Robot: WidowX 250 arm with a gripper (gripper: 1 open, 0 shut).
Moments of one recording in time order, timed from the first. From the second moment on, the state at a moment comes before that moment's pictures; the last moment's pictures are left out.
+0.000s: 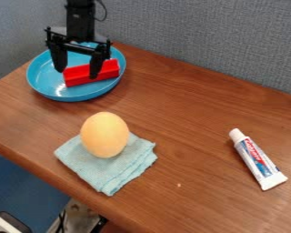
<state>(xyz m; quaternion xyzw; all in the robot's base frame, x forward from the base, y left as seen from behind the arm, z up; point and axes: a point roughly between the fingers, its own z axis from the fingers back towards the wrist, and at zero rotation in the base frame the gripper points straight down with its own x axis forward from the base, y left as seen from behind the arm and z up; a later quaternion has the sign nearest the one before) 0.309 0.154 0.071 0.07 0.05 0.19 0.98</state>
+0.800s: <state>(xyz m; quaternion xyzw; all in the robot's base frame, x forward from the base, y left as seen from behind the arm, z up) 0.316 0.158 0.047 0.07 0.06 0.21 0.97</state>
